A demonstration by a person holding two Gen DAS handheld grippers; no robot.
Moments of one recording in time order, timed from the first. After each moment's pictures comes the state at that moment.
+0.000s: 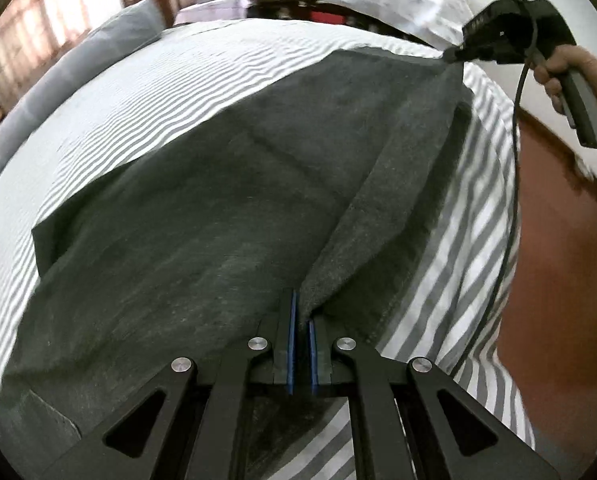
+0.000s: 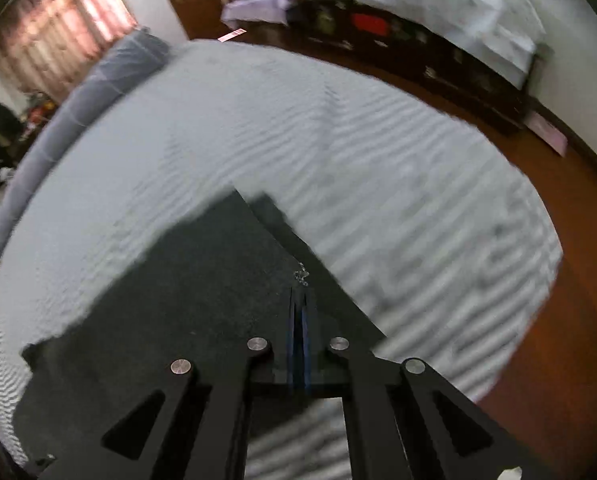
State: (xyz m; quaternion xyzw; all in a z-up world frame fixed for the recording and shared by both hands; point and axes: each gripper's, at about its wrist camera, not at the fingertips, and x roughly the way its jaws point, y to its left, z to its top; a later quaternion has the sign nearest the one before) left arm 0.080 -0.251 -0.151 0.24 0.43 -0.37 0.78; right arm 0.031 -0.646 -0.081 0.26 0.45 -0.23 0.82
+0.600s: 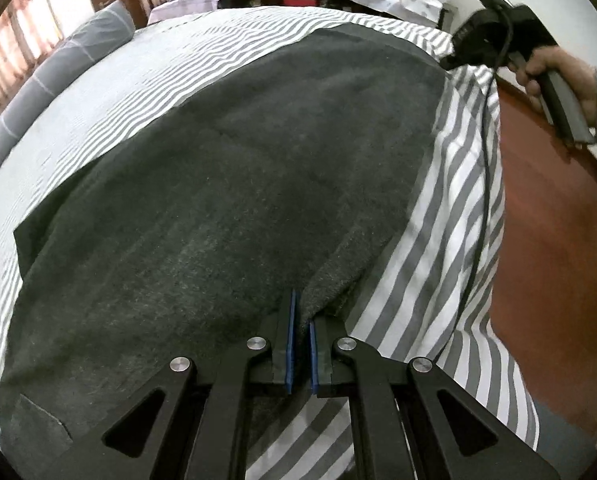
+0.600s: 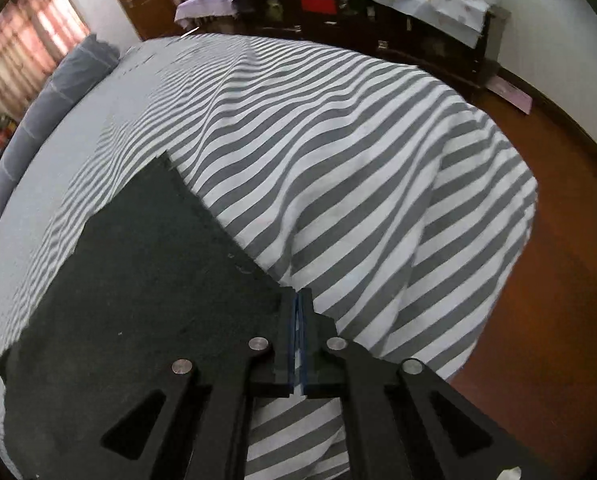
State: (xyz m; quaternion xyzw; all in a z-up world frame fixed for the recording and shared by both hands) left arm 0.063 -0.258 -0.162 0.26 0.45 -0.39 0.76; right arm -0.003 -0.673 -0.121 0.29 0.45 -0.29 0.80
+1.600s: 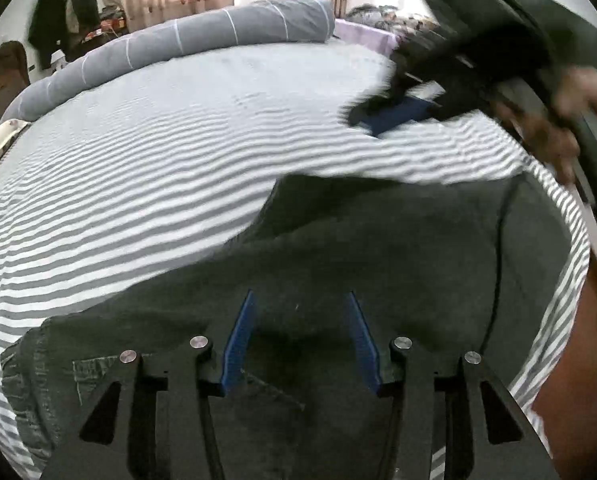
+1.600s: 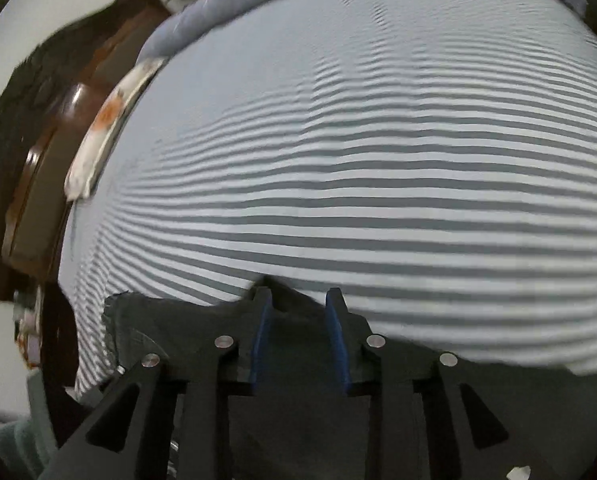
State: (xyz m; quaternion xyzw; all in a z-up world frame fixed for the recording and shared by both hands) left arm 0.164 -0.098 -0.120 0.07 0.44 -0.21 0.87; right arm 0.288 -0.302 -0.059 0.13 0.58 0.20 0.78
